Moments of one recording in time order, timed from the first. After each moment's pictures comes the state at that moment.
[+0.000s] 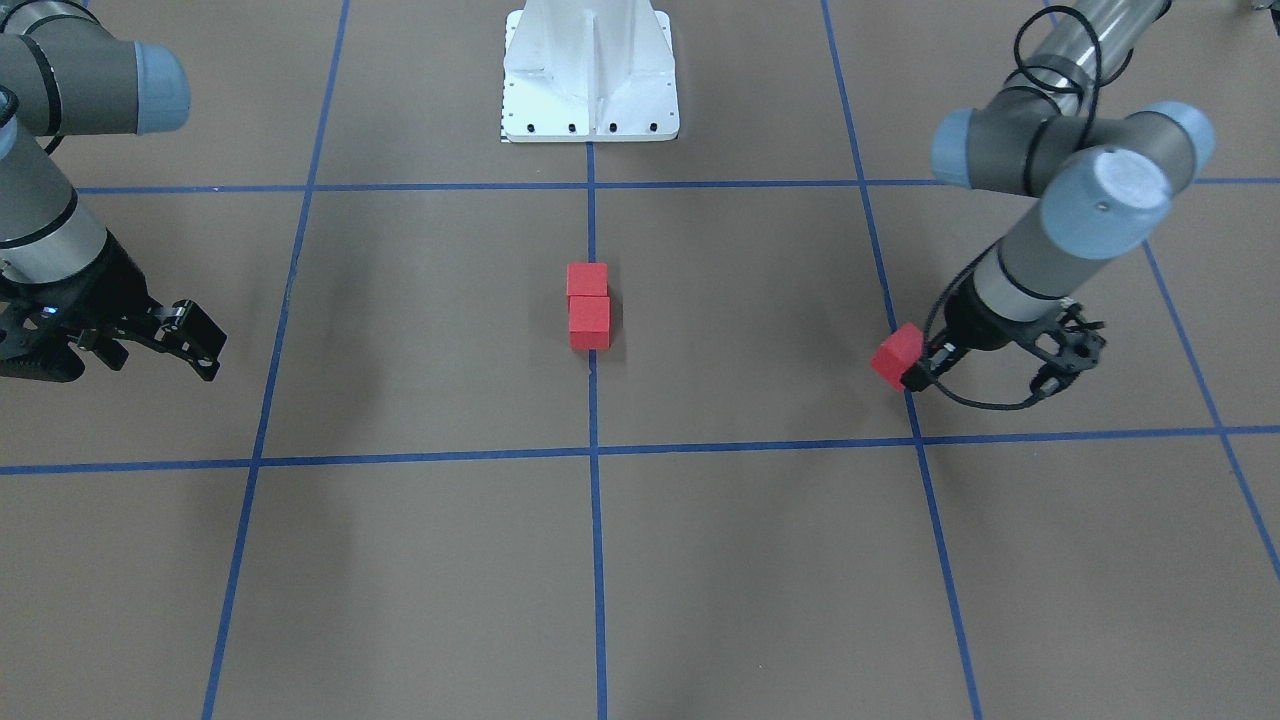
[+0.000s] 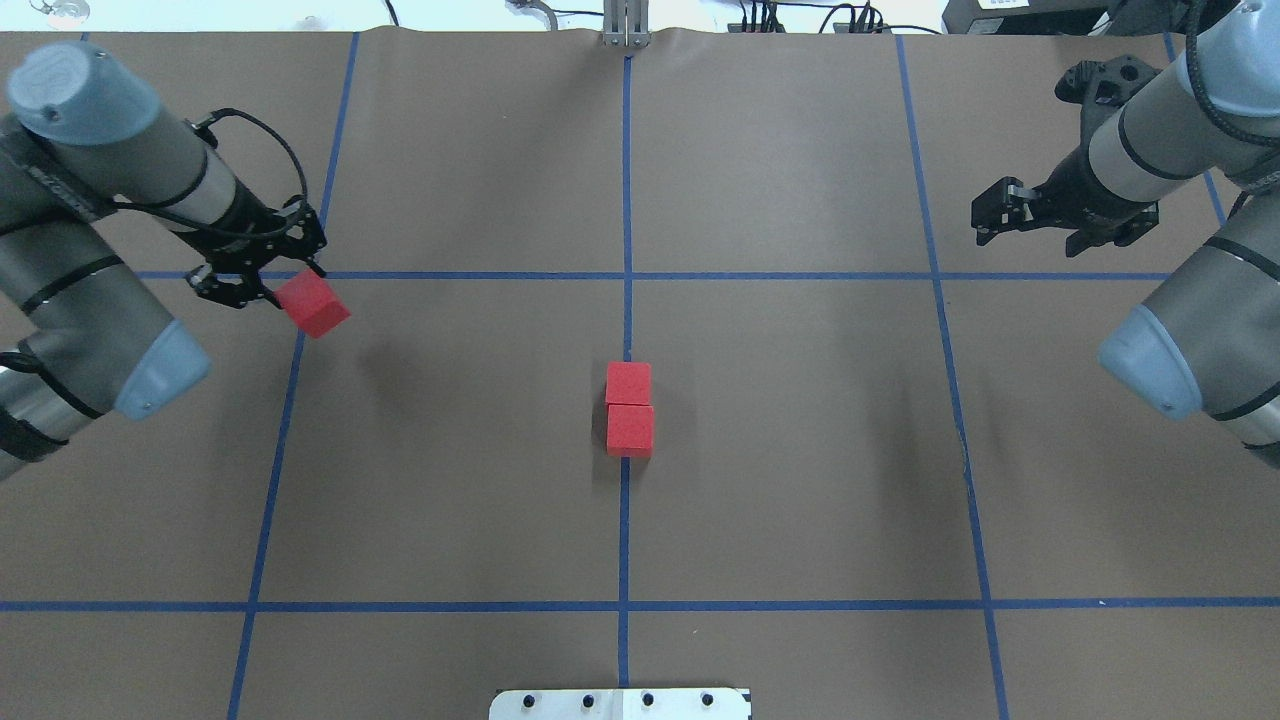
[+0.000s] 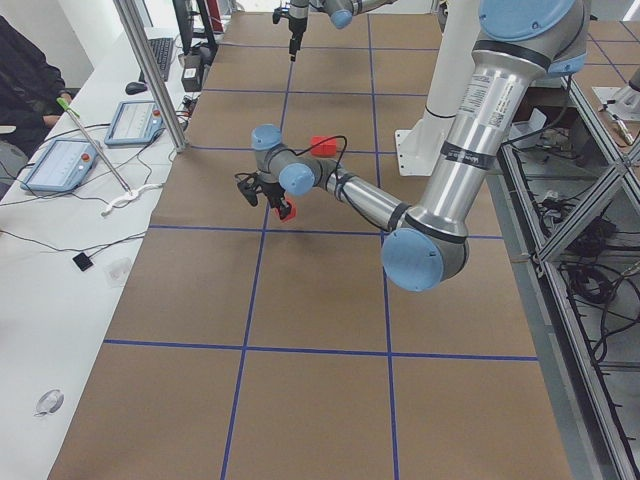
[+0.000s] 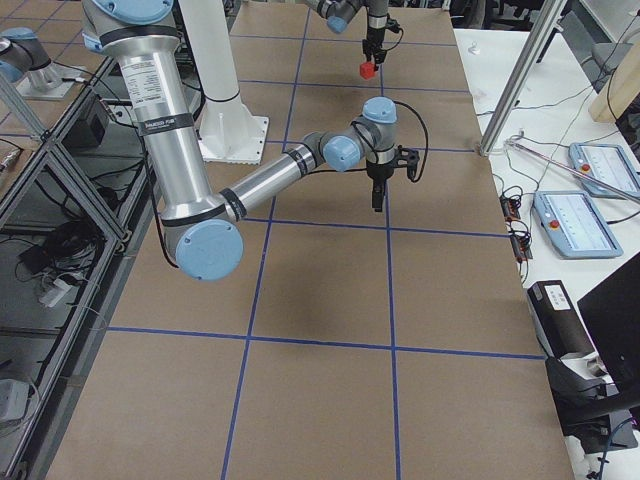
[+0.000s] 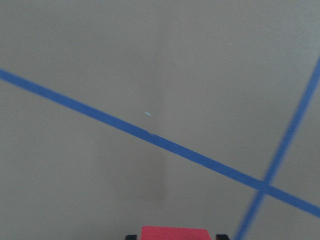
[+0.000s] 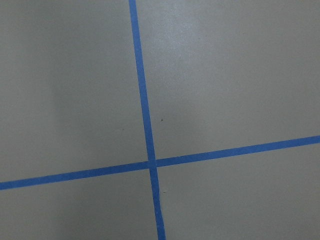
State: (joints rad) left arm -0.87 -1.99 -1.63 -1.76 -2.16 -1.71; right arm 0.98 -1.30 1.84 -1.52 2.06 0.96
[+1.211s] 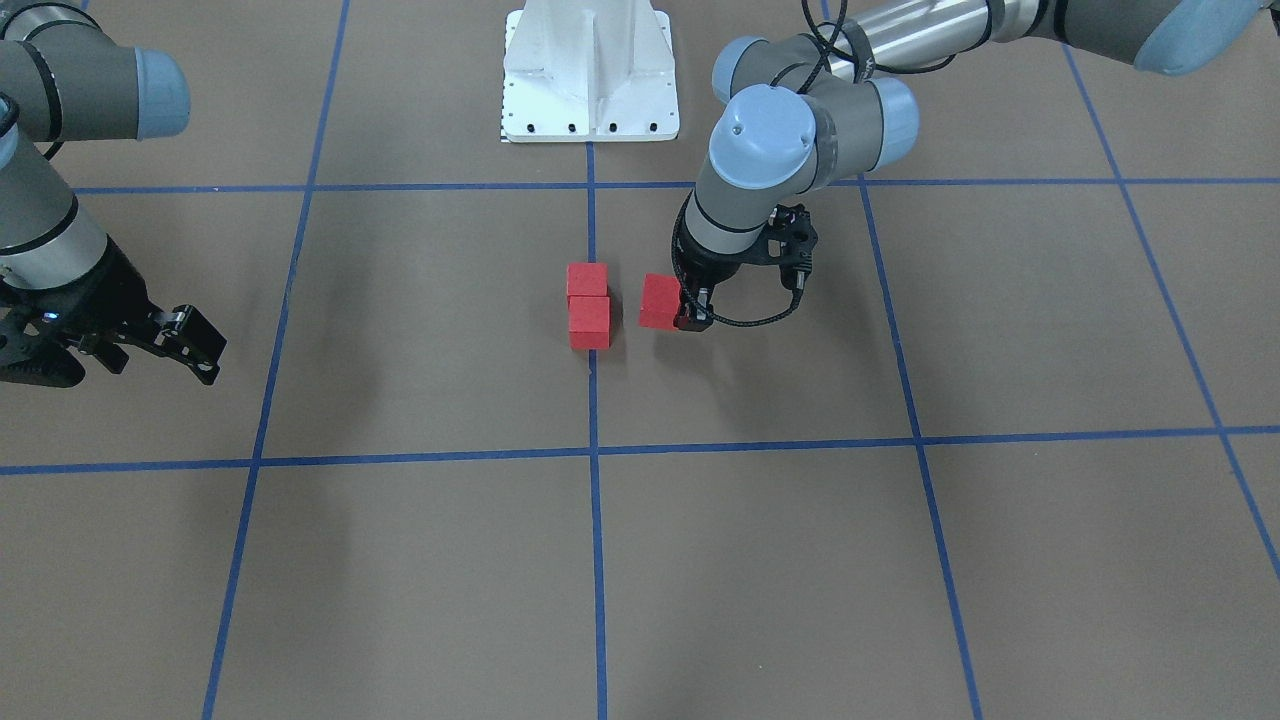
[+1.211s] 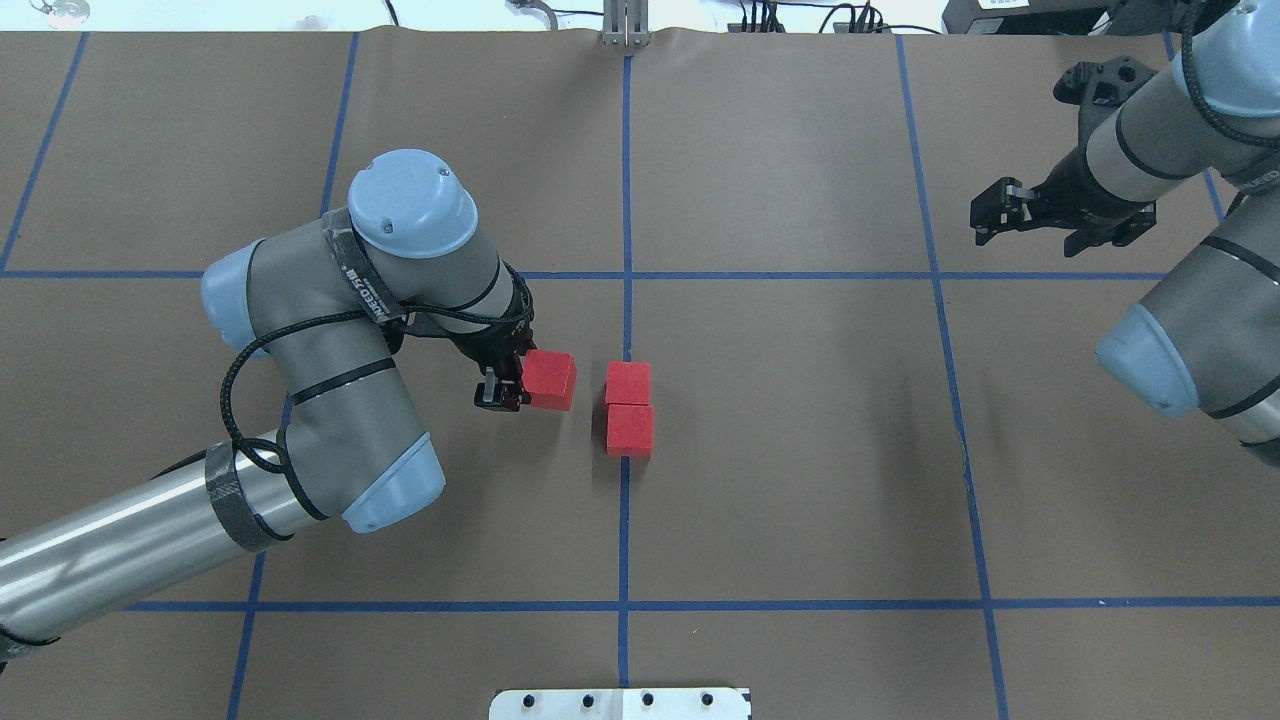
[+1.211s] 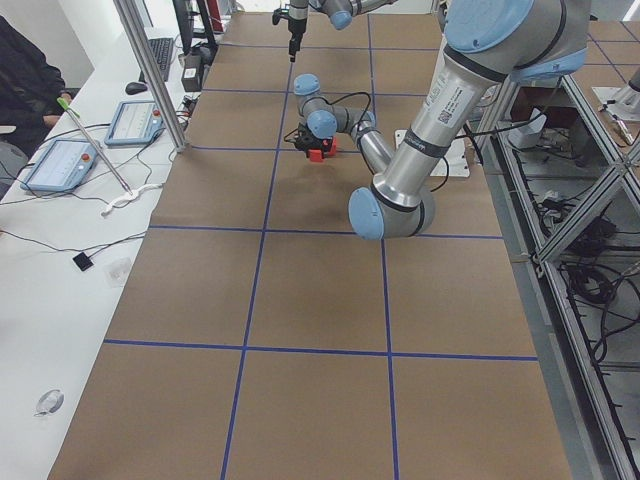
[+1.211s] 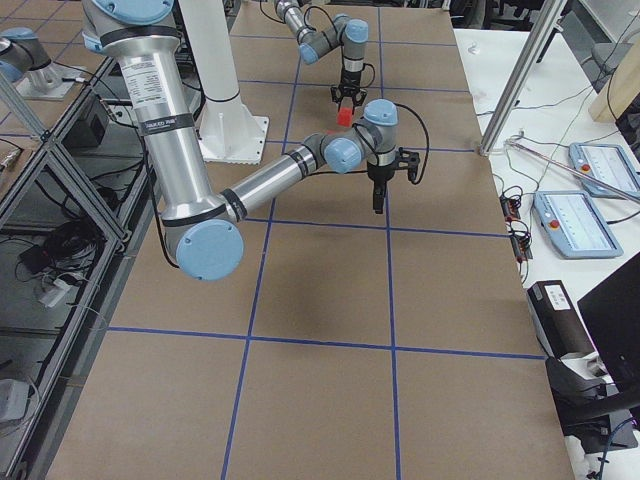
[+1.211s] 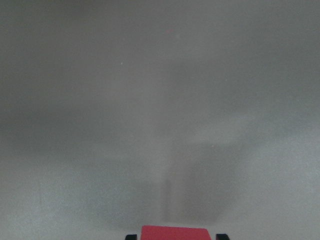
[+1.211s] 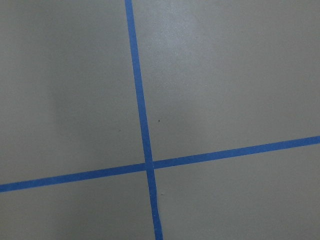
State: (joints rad) left arm -0.60 -2.25 -1.60 -1.67 -2.07 -2.67; right arm 0.98 -1.30 1.83 -1.51 2.06 0.96
